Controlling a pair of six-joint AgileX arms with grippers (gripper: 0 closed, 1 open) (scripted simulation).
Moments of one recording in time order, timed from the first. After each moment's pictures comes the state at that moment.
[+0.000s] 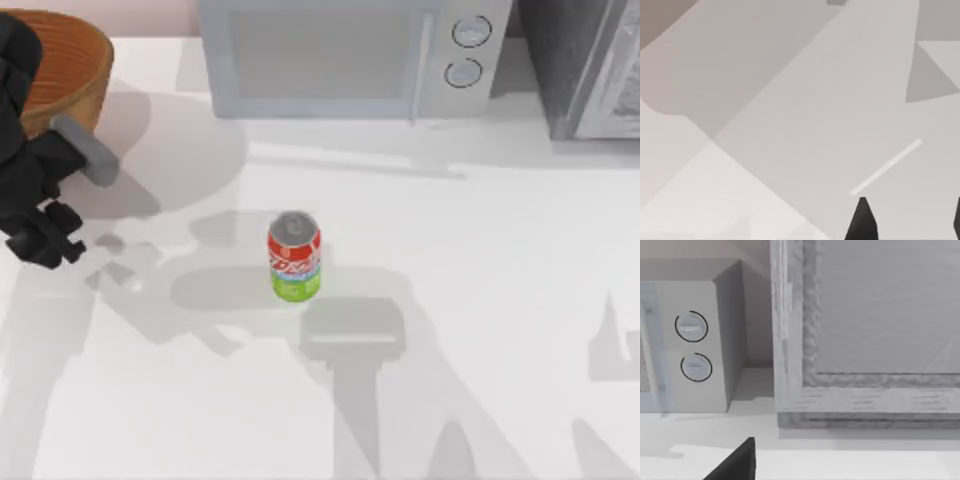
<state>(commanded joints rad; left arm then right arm) -0.04 1.98 1.41 -1.00 0.00 0.77 0.00 0.00 0.00 0.00 0.00 0.00</state>
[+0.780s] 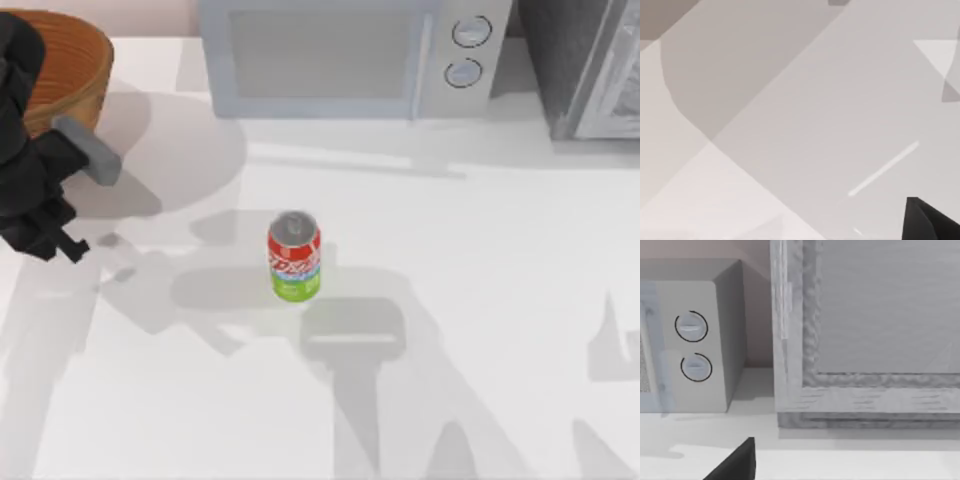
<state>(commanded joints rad) -0.05 1.98 1.41 -1.00 0.00 0.76 0.00 0.00 0.00 0.00 0.00 0.00</state>
